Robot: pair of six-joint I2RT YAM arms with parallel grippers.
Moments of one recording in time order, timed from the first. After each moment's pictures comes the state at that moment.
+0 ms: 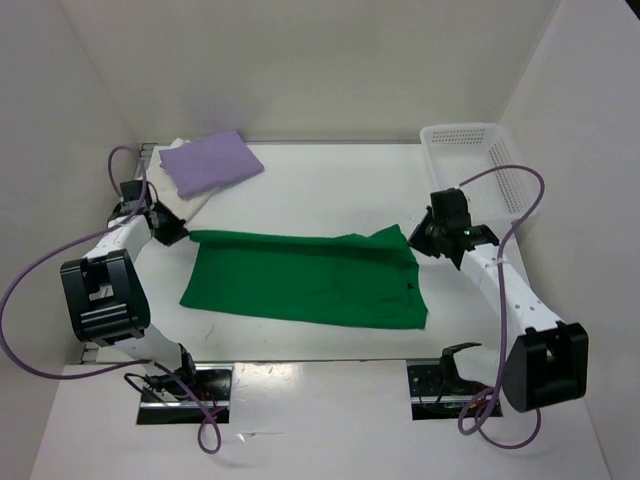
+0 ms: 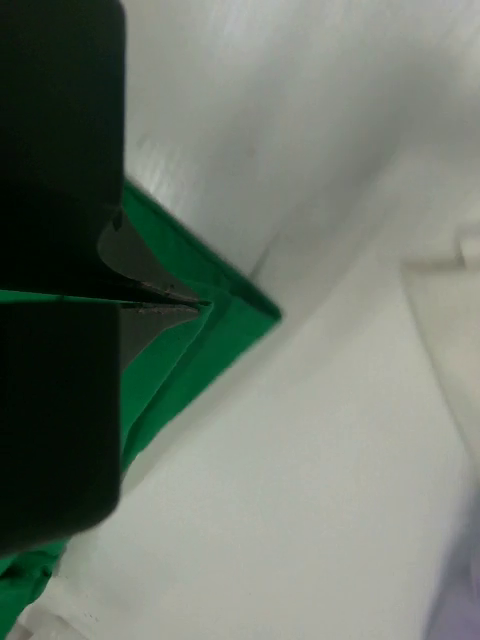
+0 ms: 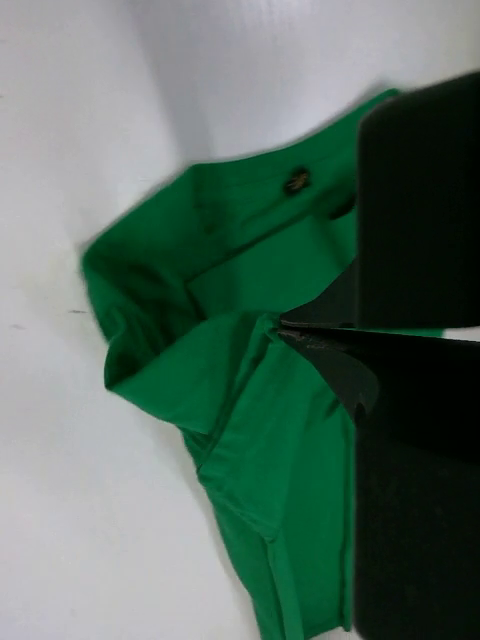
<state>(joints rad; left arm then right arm) 0.28 1.60 1.05 -0.36 0.16 -0.63 0.18 1.22 0.91 -0.54 0.06 0.72</state>
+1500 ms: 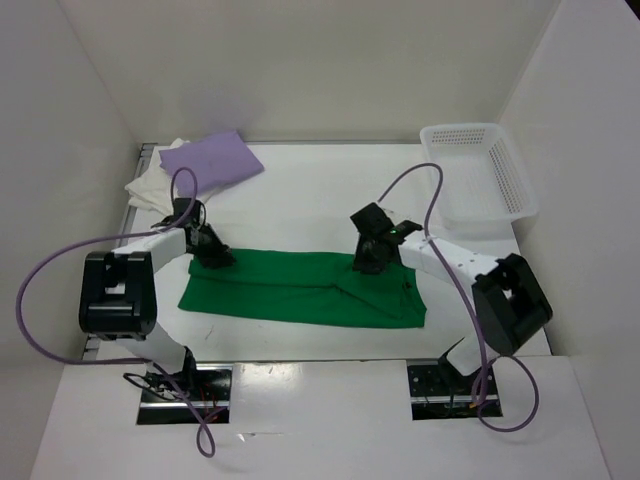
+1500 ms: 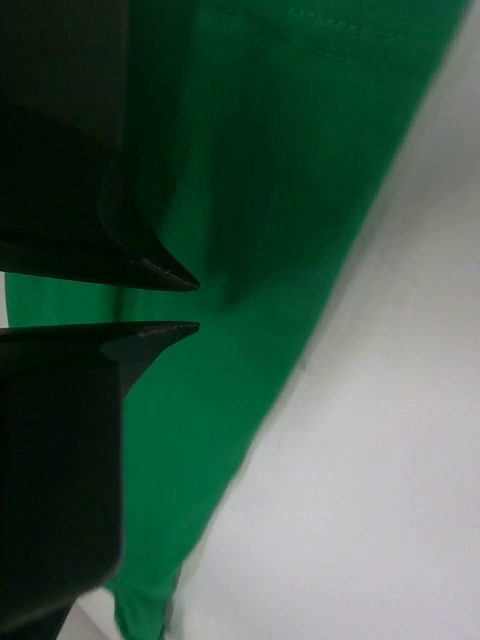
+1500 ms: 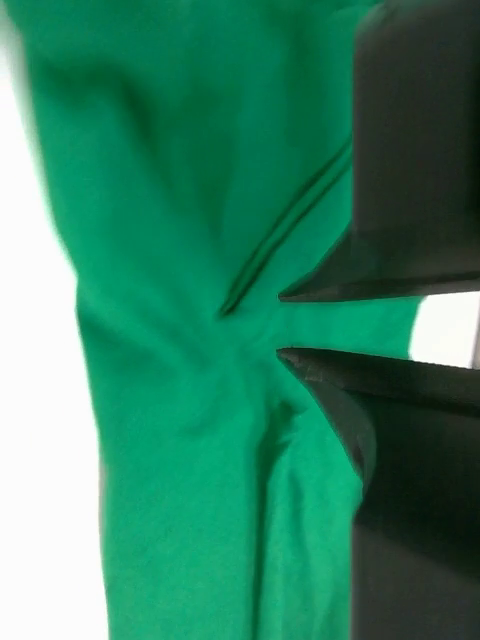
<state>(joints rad) 0.03 1.56 0.87 -0.38 0.25 -0.69 0.59 1.50 0.97 -0.56 0.11 0.83</state>
